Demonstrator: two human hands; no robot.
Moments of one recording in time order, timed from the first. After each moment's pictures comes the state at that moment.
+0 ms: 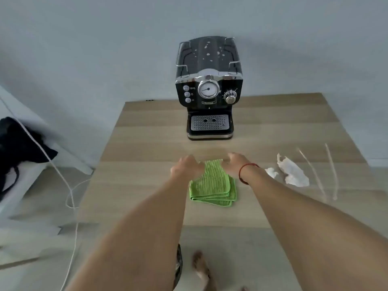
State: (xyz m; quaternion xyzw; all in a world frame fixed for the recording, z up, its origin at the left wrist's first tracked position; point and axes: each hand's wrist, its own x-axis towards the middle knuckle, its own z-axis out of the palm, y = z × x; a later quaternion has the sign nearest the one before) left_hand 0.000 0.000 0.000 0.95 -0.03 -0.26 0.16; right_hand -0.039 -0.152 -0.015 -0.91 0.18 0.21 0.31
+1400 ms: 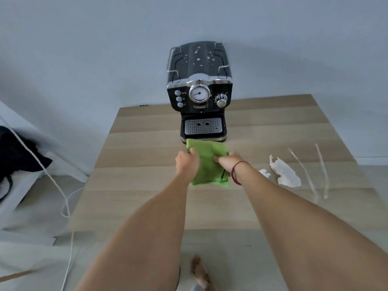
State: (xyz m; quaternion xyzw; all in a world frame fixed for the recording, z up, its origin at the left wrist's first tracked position) left_hand 0.001 -0.027 -0.002 0.87 0.13 -0.14 0.45; right_hand -0.033 -0.146 -0.003 -0.73 0.35 0.13 0.58
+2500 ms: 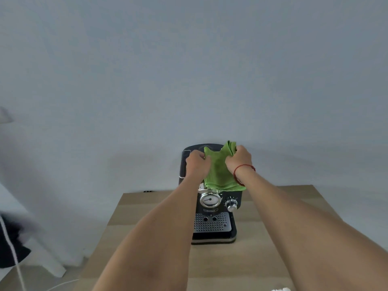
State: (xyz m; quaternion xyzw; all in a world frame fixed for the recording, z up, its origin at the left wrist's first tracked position) left_hand 0.201 -0.093 0.166 0.87 -0.06 0.00 0.50; right_hand 0.159 -0.205 0.180 -0.85 0.29 -0.15 0.42
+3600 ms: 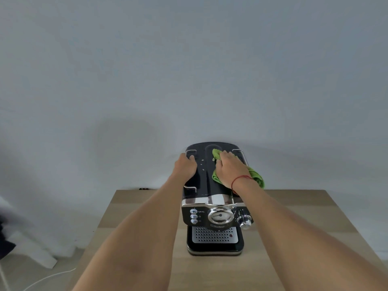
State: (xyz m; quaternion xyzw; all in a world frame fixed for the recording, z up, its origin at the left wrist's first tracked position) left_hand 0.298 -0.061 0.126 0.89 -0.01 -0.11 0.43; right_hand 0.229 -0.194 0.134 -0.98 0.10 -0.05 0.16
